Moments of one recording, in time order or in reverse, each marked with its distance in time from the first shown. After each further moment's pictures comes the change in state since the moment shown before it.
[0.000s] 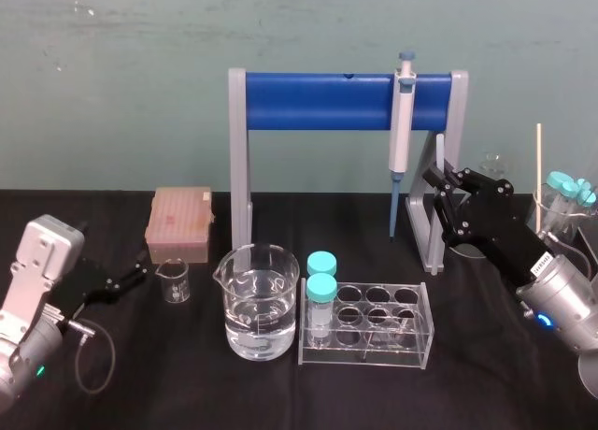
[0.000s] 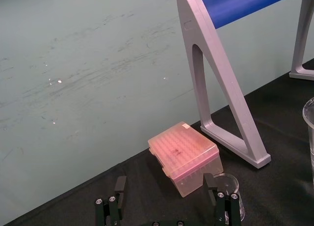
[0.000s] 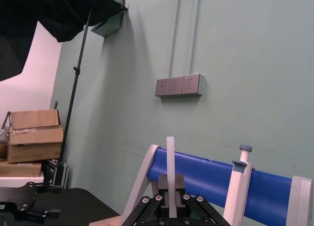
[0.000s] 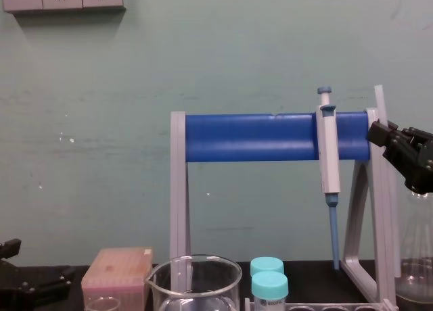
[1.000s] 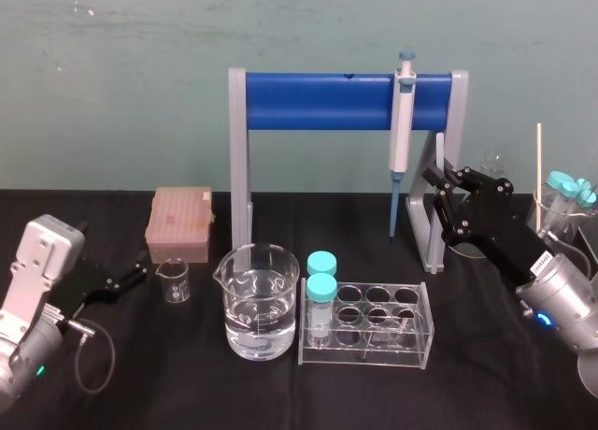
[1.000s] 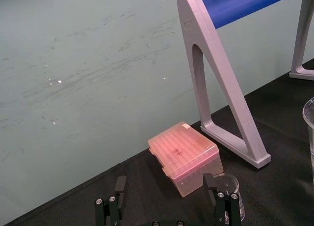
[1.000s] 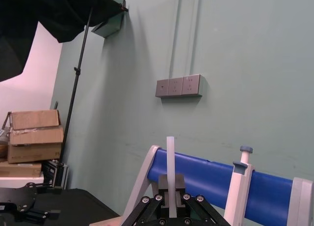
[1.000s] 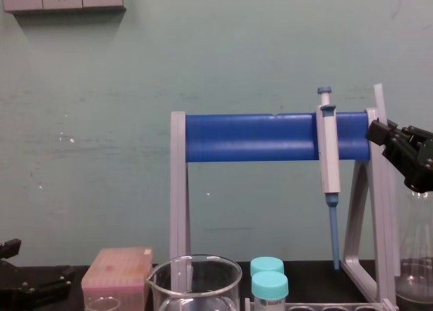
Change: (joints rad) left arm 0.000 0.000 0.000 0.000 0.000 0.000 0.000; right arm 0.001 0.000 -0.001 -0.001 0.000 -0.002 0.000
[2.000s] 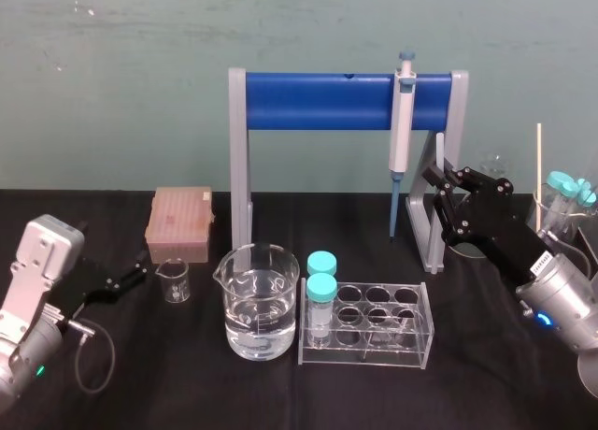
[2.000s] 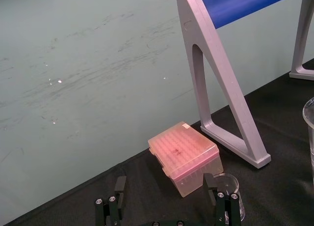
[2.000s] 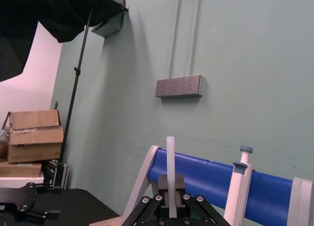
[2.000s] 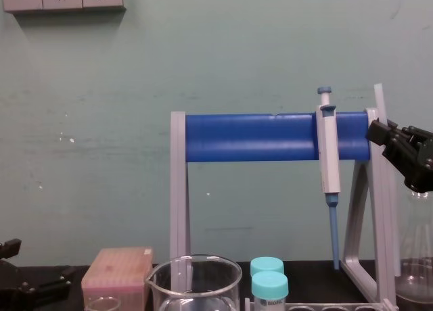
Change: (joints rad) left arm 0.000 0.000 0.000 0.000 0.000 0.000 0.000; right arm 0.000 0.000 0.000 0.000 0.000 0.000 0.000
